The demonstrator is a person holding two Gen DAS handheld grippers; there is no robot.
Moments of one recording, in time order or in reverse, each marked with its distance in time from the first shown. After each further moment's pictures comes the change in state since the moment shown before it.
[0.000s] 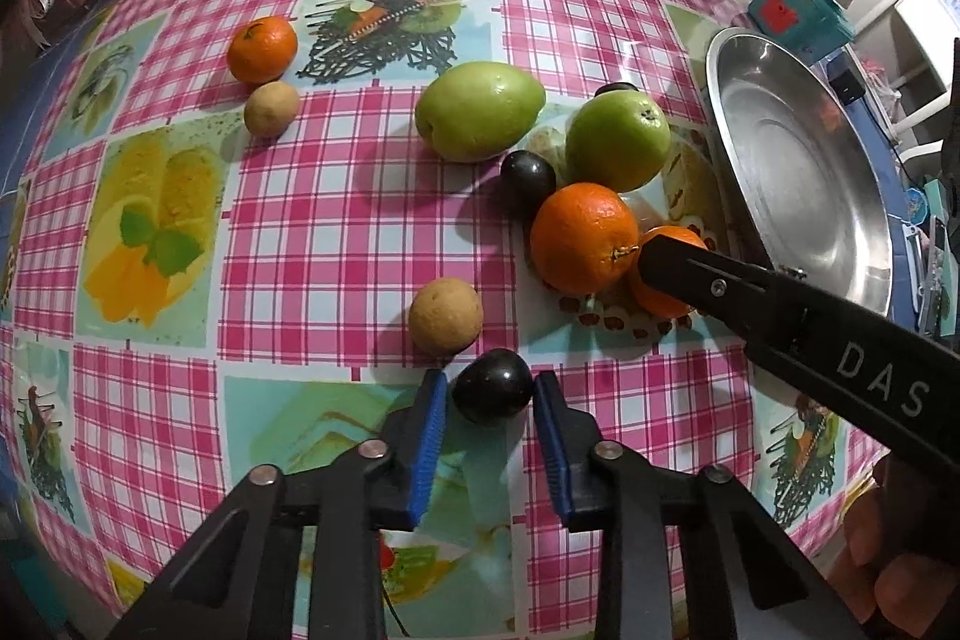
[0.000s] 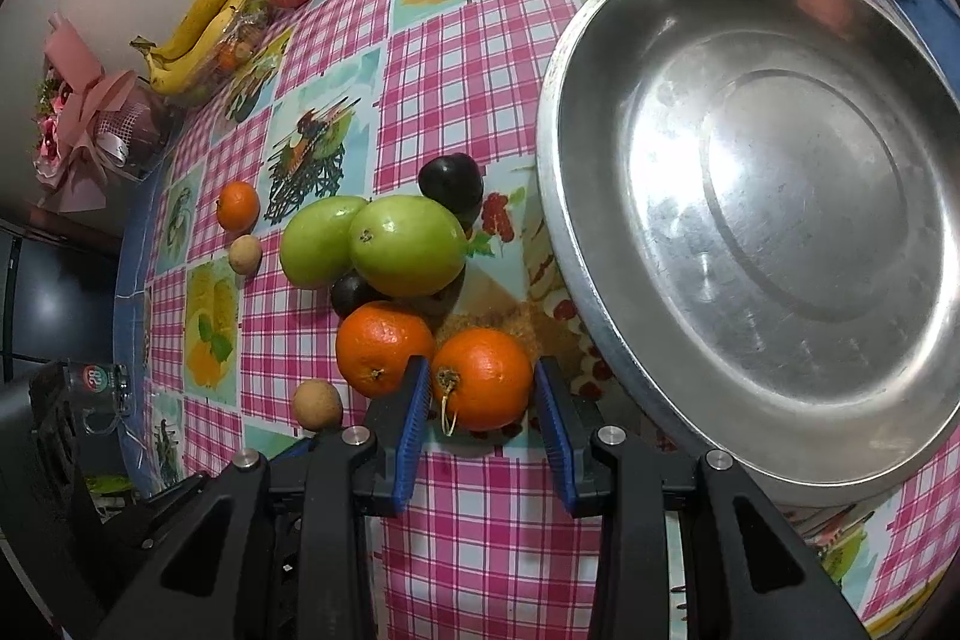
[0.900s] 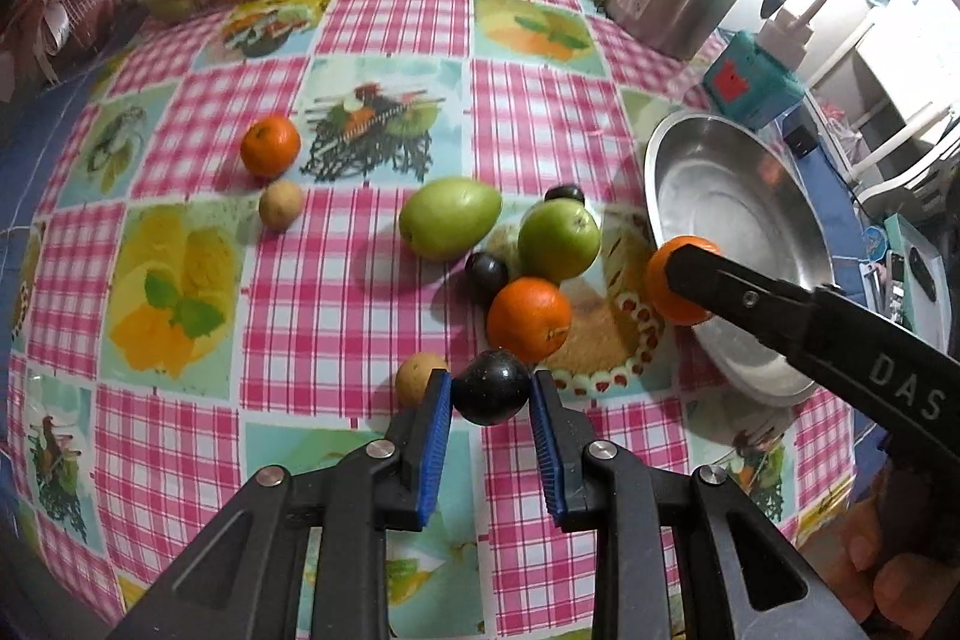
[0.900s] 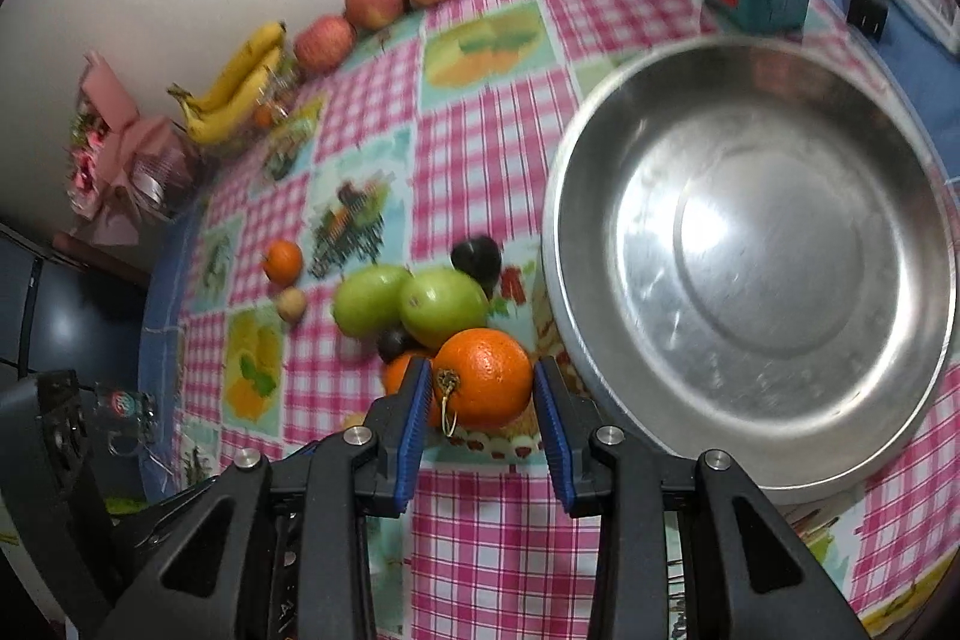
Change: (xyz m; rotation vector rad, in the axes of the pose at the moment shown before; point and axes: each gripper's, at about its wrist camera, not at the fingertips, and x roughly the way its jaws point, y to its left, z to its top) left arm -0.057 -0.001 0.018 0.000 -0.146 -0.055; right arm -0.048 -0.001 0.006 -0.012 -0.163 0.045
